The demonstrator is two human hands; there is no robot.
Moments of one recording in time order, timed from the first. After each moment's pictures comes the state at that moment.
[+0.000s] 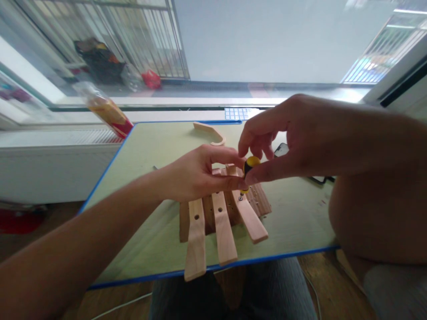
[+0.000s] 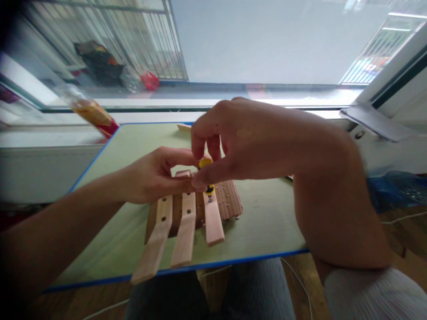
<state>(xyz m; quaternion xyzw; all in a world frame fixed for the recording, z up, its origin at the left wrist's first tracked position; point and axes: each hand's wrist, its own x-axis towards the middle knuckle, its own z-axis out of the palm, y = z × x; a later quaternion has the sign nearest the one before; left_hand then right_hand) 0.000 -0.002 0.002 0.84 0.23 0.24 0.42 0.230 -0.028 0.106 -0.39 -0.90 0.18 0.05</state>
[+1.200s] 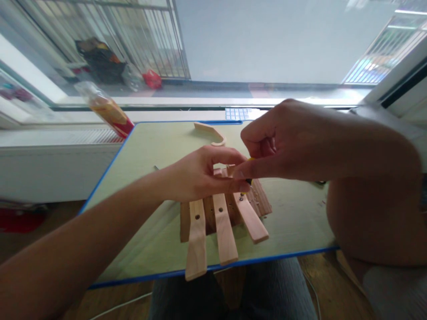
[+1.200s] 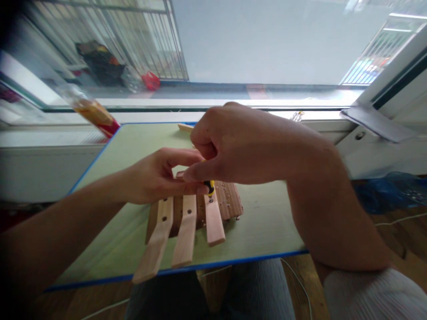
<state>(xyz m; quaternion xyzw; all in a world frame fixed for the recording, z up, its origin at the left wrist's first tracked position) 0.000 -0.002 0.004 0.85 0.23 0.23 0.41 0.224 -0.023 0.095 -0.41 -0.90 0.11 0.04</state>
